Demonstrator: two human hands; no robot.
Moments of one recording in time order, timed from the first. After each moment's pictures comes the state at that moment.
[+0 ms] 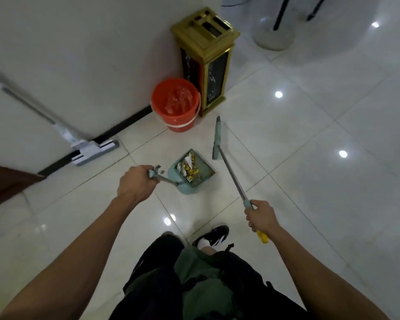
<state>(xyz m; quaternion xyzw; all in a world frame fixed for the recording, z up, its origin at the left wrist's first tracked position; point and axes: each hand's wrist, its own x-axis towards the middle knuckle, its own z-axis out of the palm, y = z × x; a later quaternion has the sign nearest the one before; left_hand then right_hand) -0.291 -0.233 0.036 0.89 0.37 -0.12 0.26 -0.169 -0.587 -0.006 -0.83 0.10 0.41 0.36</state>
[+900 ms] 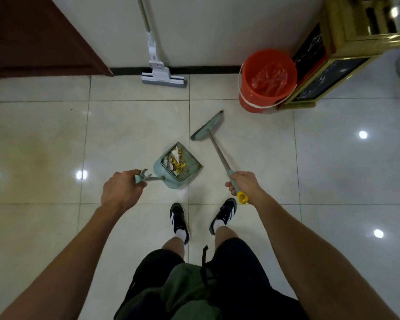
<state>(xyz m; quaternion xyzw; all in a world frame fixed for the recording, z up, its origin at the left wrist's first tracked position) -0.492 -0.292 0.015 0.71 0.66 -0.12 0.24 -0.167 -0.396 -0.061 -0.74 0.00 0.61 0.30</state>
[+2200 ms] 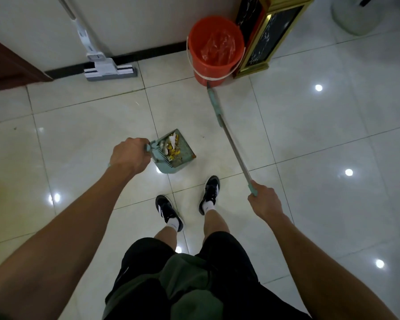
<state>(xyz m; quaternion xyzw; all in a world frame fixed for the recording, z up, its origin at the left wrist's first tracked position) -0.375 -0.268 -0.026 0.84 0.48 -0.19 0.19 -0.142 -0.597 -0.052 -0.90 -0.24 0.37 0.00</state>
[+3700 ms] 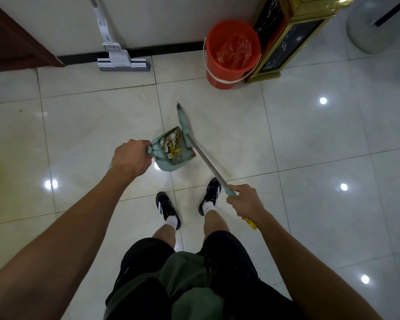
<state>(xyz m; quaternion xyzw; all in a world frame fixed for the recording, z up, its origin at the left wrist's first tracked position) -0.421 -0.263 -0.031 0.83 0.49 -0.18 0.20 -0.196 -0.529 -0.033 -0.84 -0.19 0.49 0.09</state>
